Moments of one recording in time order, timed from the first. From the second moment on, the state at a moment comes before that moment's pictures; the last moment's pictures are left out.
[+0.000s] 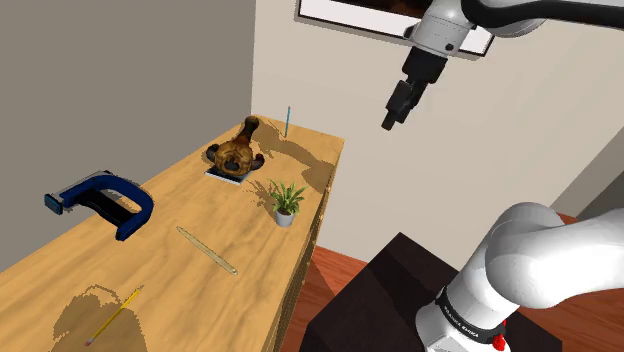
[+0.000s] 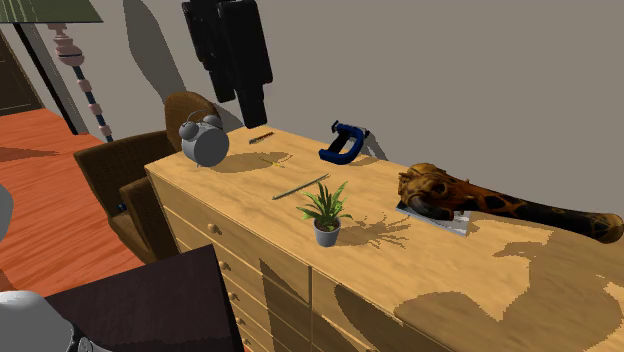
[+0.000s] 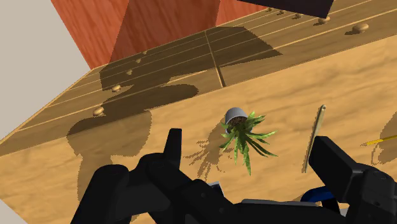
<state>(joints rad) 0.01 -0.79 -0.07 -2.38 0.00 1.69 -0.17</state>
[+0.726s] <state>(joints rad) 0.07 -0.61 0.04 -2.45 0.07 1.93 -0.06</state>
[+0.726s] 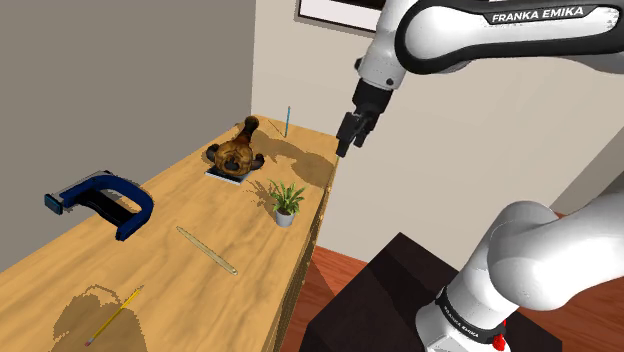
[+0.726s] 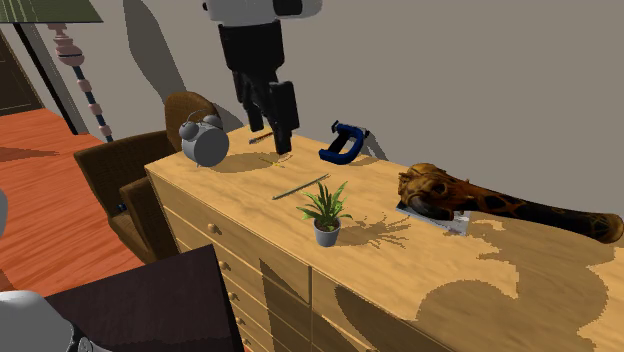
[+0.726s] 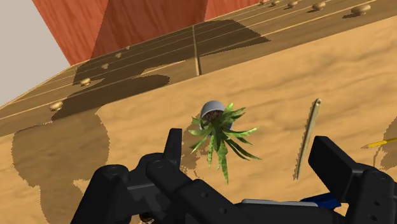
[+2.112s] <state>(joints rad) 0.18 0.09 0.25 -2.24 0.04 2.39 0.22</state>
